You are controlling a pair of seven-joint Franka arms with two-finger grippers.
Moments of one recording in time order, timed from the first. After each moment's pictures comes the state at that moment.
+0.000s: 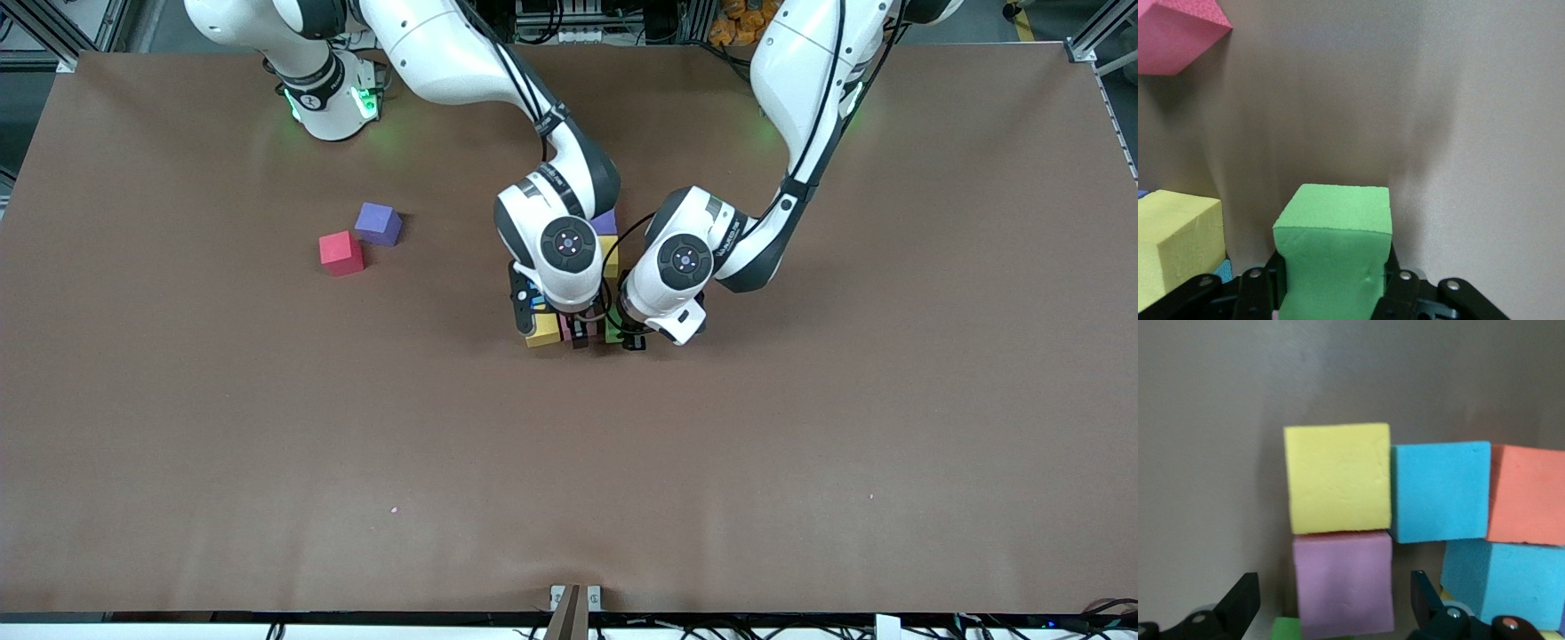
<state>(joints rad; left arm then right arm) -0.58 0.64 -0.09 -1.73 -0.21 2.36 -2.16 1.04 0.89 -0.41 -1.25 0.43 2.00 1.97</state>
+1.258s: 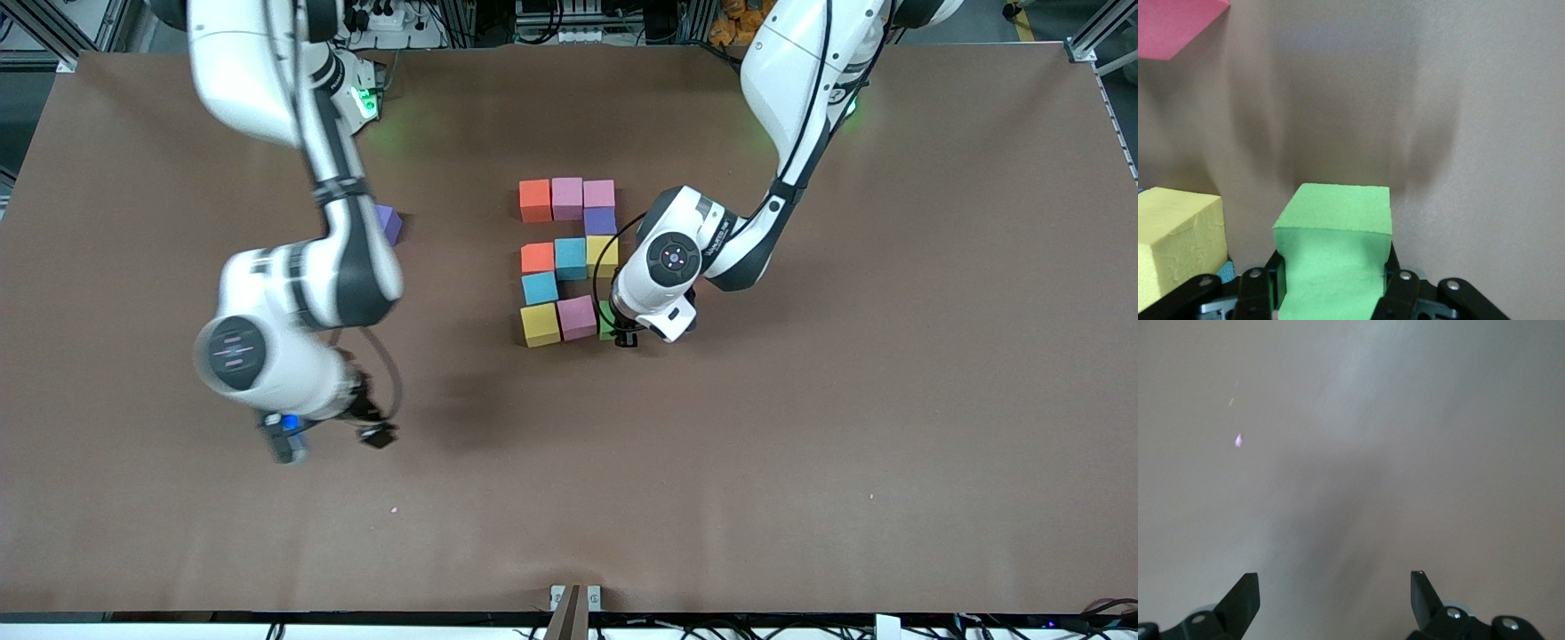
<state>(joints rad) -0.60 0.66 -0.10 -1.73 -0.21 2.38 -2.16 0.60 0.74 -0.55 -1.23 0.43 1.81 1.04</state>
